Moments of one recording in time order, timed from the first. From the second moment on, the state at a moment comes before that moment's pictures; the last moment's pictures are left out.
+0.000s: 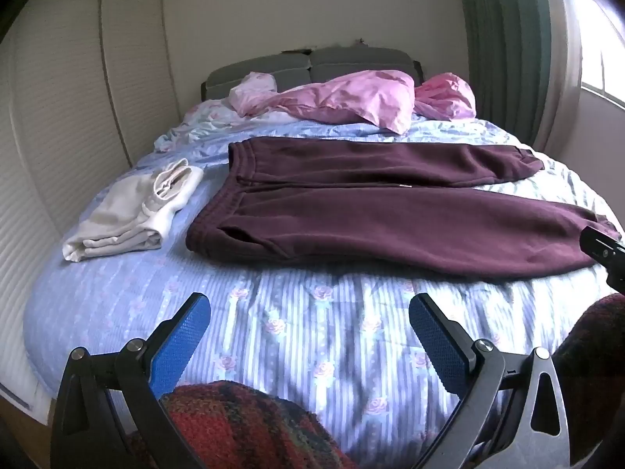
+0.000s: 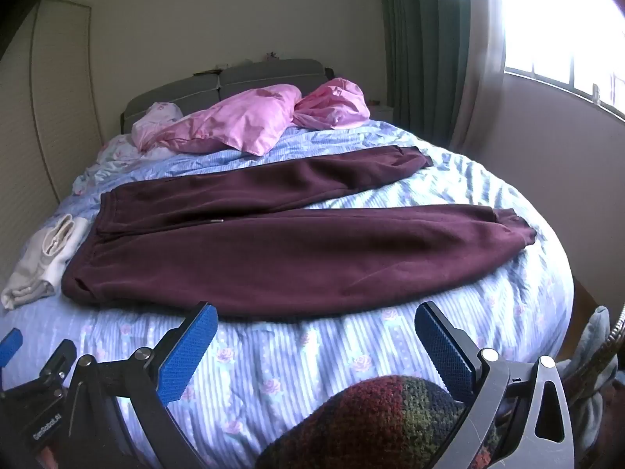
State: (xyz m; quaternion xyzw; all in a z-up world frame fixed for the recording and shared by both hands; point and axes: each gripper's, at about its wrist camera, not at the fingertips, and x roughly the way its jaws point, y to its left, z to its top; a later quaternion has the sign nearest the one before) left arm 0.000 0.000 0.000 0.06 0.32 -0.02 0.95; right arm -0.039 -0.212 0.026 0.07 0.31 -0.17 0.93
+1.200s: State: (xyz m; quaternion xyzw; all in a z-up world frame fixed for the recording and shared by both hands) left arm -0.005 -0.008 0.039 0.06 0.28 -0.07 0.96; right arm -0.040 -0.209 0.029 0.07 0.29 -0.17 0.94
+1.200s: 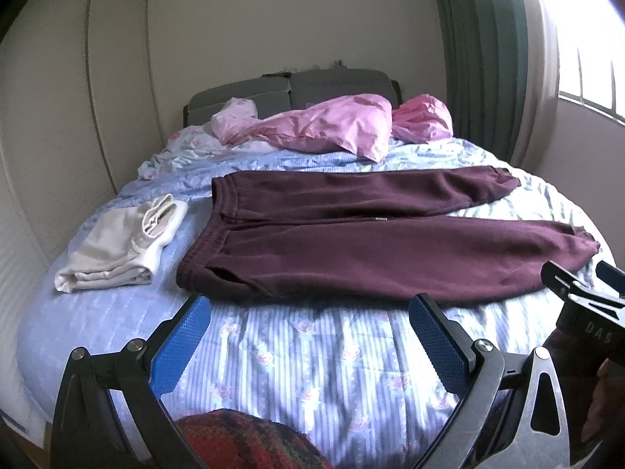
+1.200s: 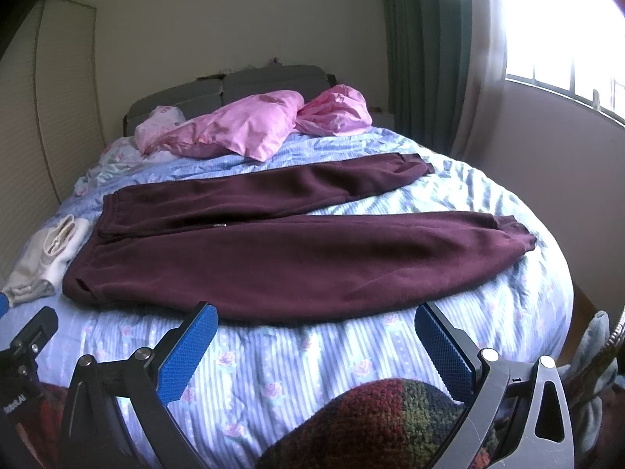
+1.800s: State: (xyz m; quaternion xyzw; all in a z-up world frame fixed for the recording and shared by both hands) left arm -0.002 -0.006 0.040 0.06 0.28 -0.06 0.96; right arm -0.046 -0.208 0.030 0.07 0.27 -0.17 0.94
